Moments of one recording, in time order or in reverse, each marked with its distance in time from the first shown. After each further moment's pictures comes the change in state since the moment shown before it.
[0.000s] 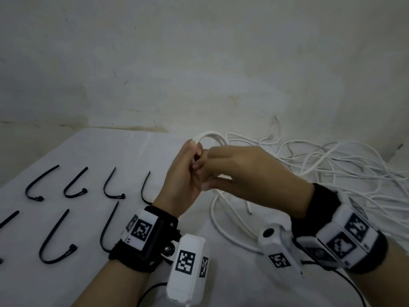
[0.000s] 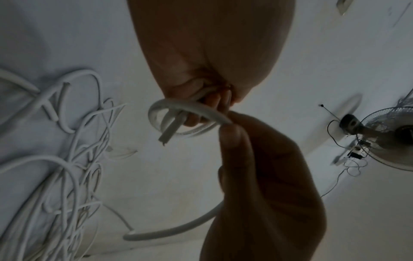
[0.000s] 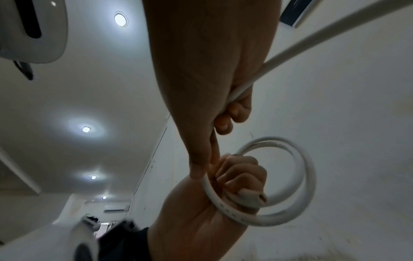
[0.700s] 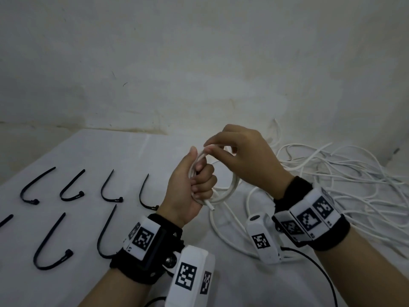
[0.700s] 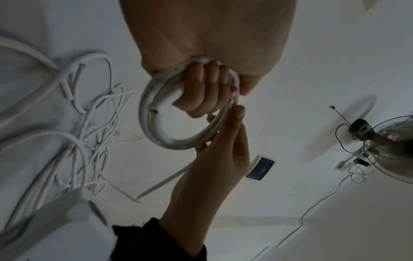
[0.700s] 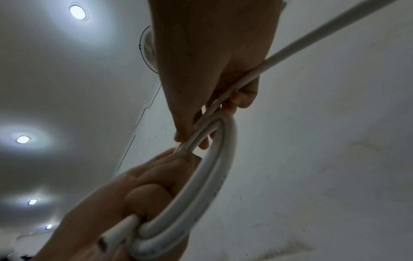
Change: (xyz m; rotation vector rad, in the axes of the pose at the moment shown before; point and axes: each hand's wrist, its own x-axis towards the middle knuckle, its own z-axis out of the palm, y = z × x) left_hand -0.008 0.003 0.008 -0.220 0.013 -0.181; right_hand 0.015 0.044 0.026 0.163 0.282 0.347
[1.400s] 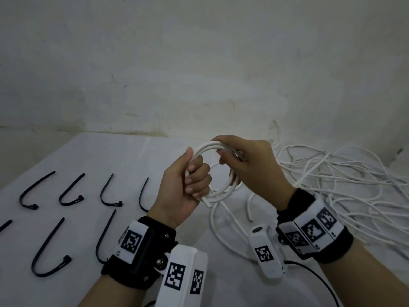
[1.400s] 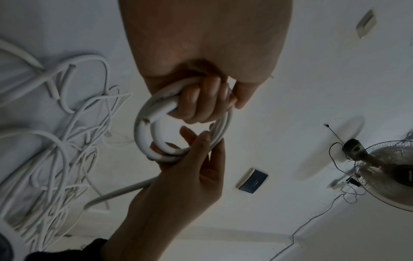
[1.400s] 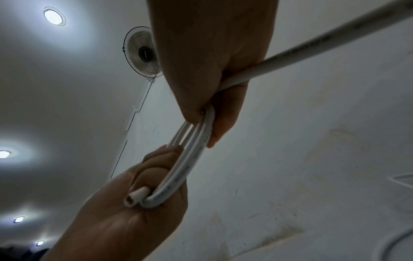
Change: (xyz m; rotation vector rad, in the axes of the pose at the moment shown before) left_hand 0.002 0.009 -0.005 -0.008 -0.039 0.005; right_hand -0.017 0.009 0.005 0.150 0.090 0.054
